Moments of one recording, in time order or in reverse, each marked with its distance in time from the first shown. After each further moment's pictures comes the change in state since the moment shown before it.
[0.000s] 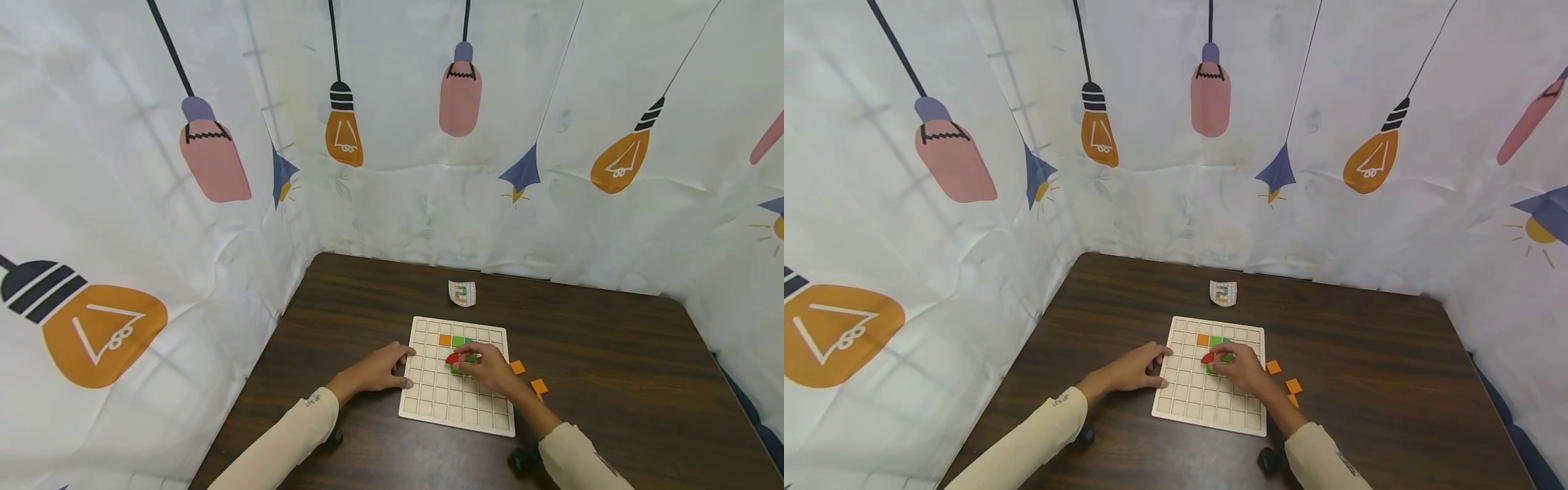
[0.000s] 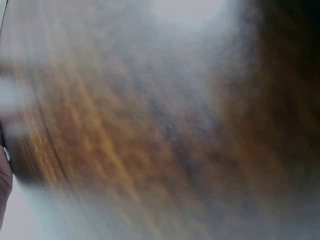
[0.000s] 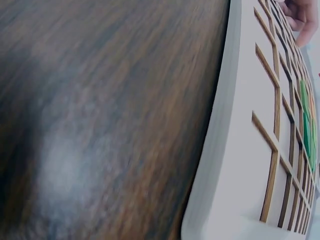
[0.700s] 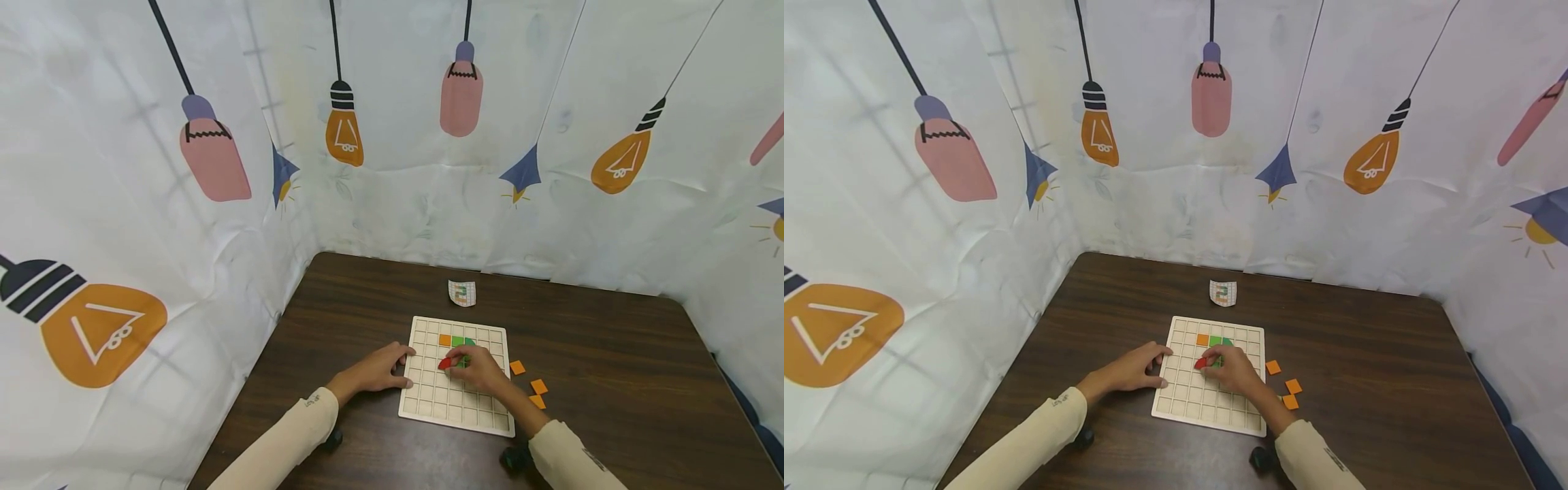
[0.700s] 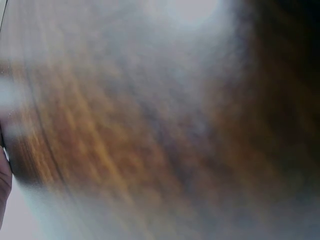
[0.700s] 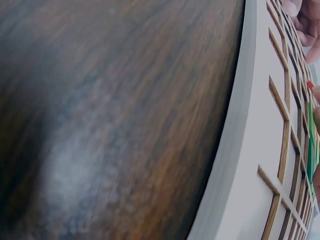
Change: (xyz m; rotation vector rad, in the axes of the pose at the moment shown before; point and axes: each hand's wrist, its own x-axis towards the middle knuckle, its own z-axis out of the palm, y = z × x) left_hand -0.001 0.001 0.000 0.006 -0.011 -0.021; right_hand 0.008 -0.006 0.018 -0.147 -0.013 0.030
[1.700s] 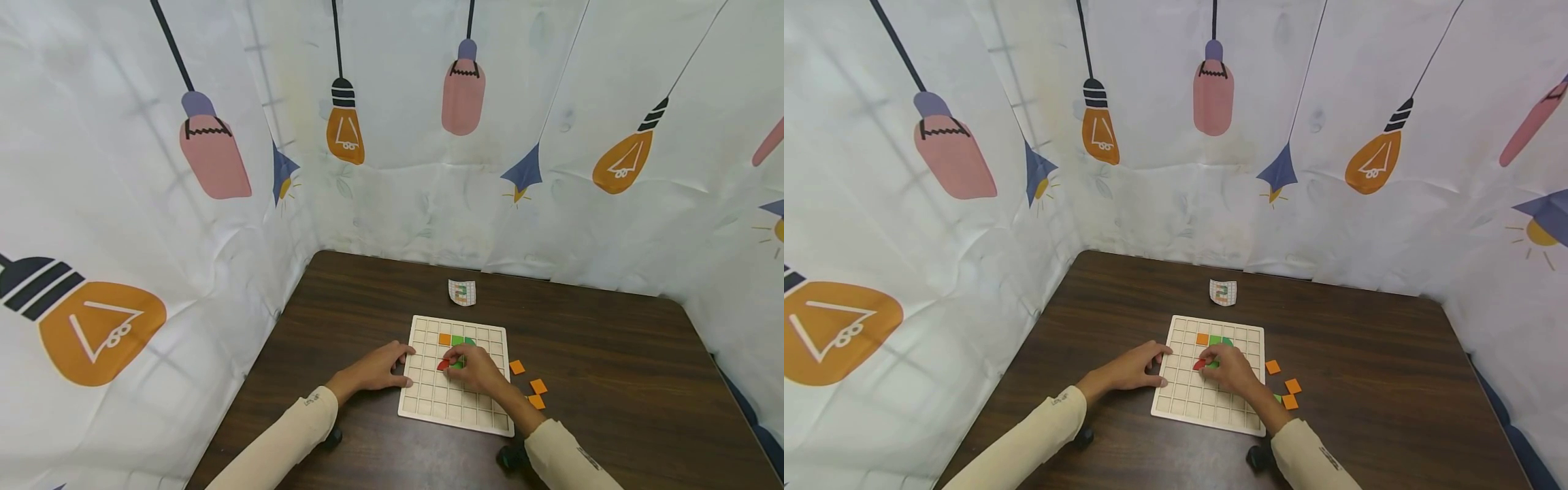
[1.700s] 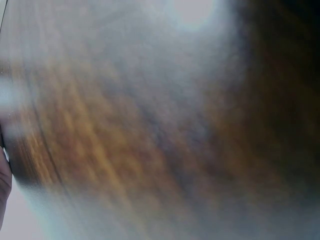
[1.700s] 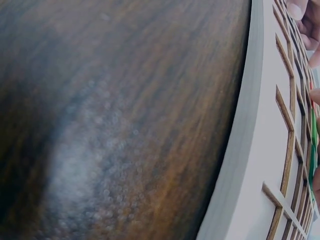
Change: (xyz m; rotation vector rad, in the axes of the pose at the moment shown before) left_hand 0.001 -0.003 0.002 -0.011 0.010 0.004; right_hand 0.000 -0.007 0.003 -0.078 0.016 -0.024
